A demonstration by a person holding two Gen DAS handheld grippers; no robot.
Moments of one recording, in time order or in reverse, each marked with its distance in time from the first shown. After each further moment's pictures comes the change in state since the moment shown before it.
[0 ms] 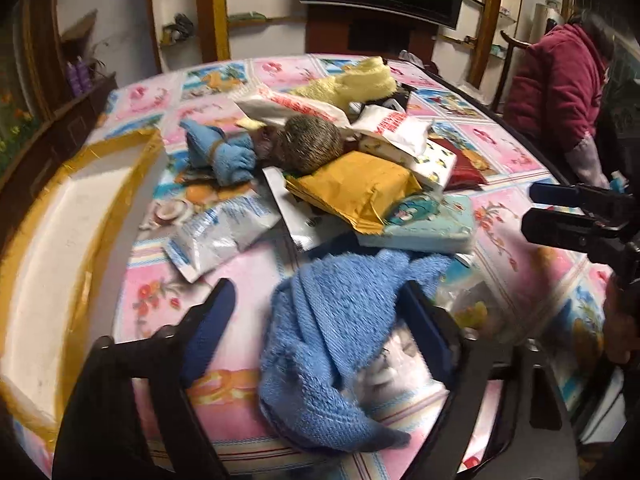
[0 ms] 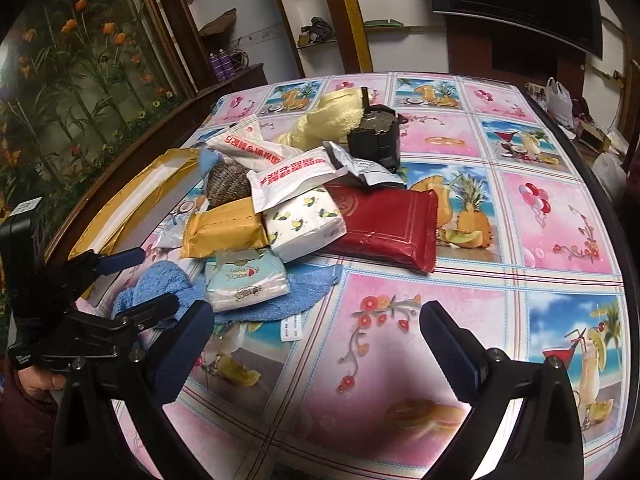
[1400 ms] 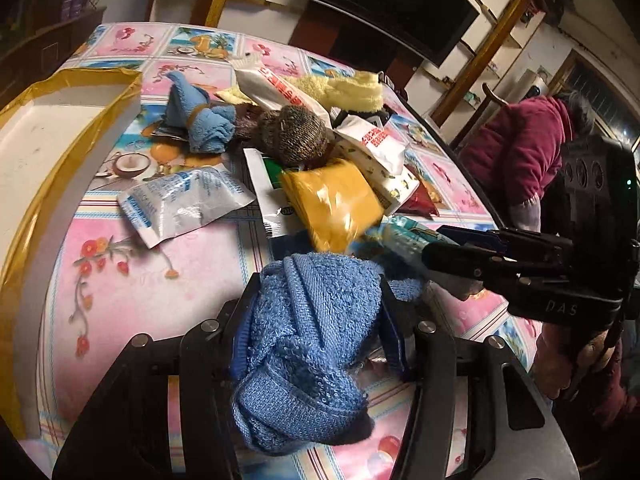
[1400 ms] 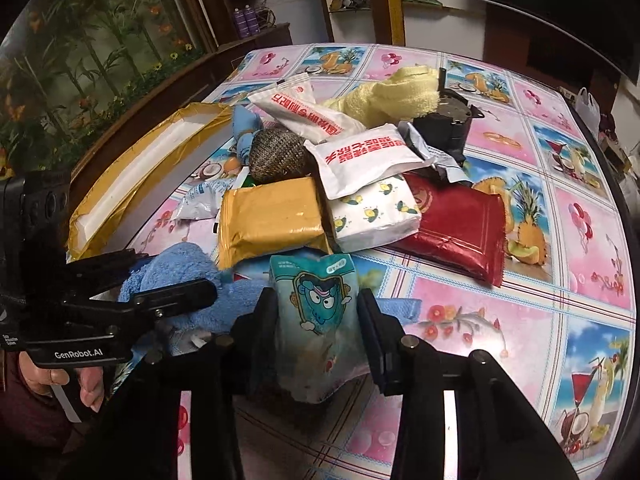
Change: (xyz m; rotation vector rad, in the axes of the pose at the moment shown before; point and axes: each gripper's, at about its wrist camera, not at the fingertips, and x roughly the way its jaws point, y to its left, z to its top) left arm -0.007 0.025 -0.008 -0.223 -0.017 -0.261; right arm 0.027 0.043 0.012 -0.094 0.125 -0.001
